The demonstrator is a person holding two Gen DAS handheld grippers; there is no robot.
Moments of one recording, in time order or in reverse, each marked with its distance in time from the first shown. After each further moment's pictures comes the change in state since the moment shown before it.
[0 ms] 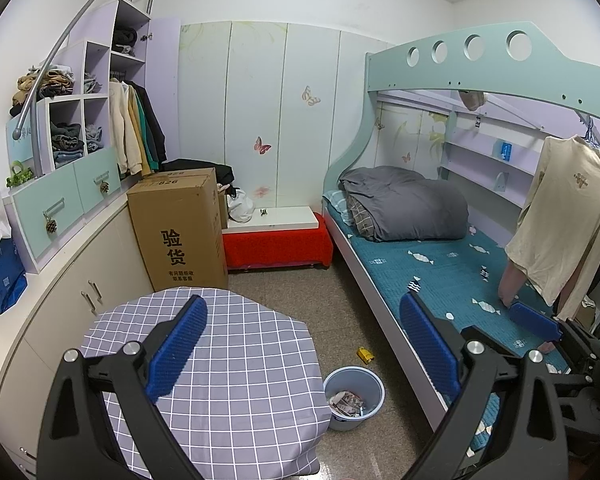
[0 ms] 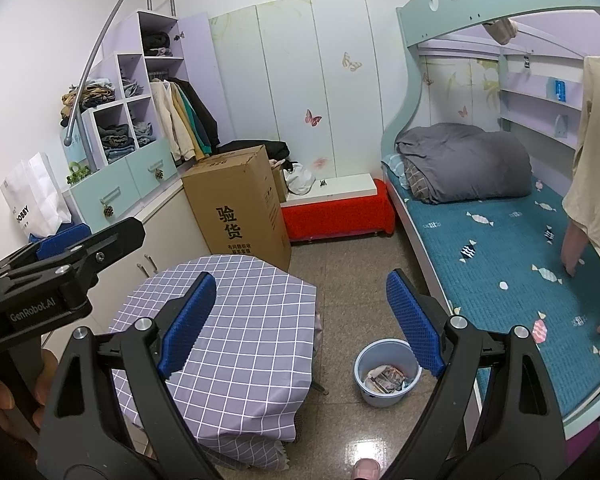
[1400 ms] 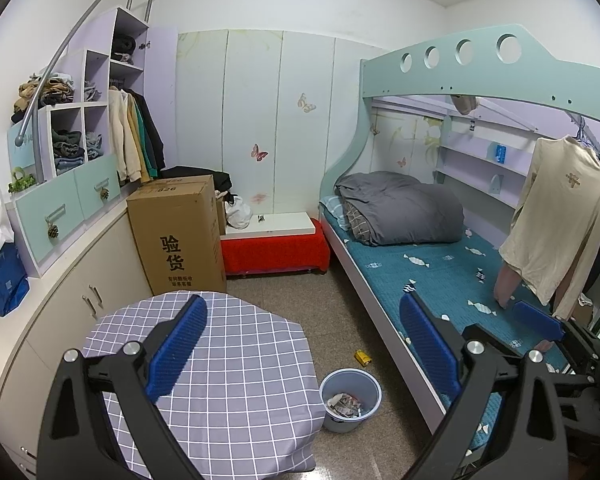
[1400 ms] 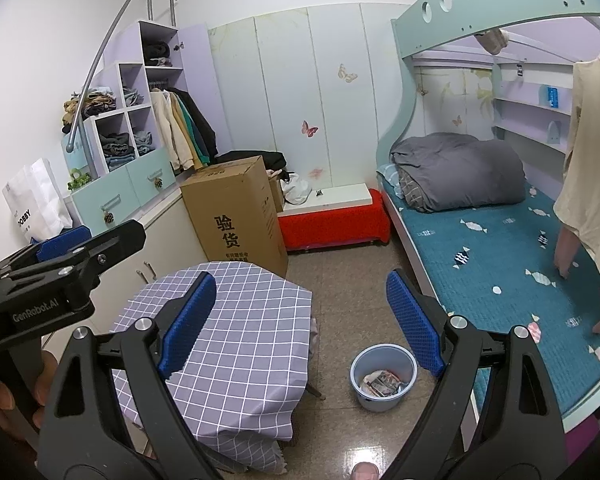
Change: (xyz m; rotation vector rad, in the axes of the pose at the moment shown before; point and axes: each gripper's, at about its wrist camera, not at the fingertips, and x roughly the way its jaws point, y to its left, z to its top) left arm -0.018 -0.014 0.000 0.008 -0.019 0.001; right arm -0.027 -0.003 -0.007 0.001 -0.041 -0.012
